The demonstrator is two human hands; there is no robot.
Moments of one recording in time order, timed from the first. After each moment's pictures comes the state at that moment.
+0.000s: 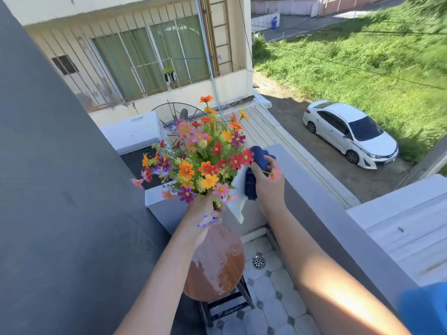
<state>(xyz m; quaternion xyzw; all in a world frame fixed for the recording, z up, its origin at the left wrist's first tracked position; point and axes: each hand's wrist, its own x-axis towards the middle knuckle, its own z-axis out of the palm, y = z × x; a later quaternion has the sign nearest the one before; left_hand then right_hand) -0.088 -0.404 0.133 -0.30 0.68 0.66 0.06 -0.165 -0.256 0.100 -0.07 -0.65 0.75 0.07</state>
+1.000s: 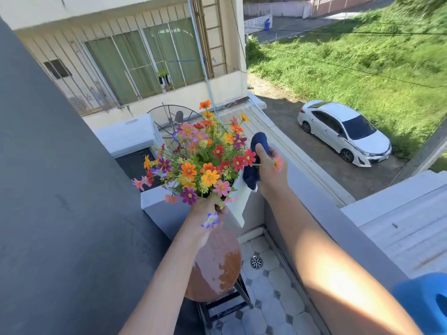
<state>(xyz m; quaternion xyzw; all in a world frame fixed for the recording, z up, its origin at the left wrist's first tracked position) -0.080 -0.387 0.137 -0.27 0.65 0.71 0.08 -0.189 -0.240 0.126 -0.09 -0.58 0.81 0.05</state>
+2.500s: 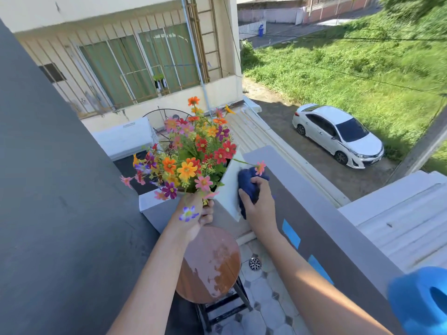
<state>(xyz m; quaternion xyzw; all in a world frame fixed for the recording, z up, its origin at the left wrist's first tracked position) -0.075 -0.412 0.153 -0.24 0.52 0.81 0.10 -0.109 -0.253 0.069 0.02 -0.78 0.62 0.12</state>
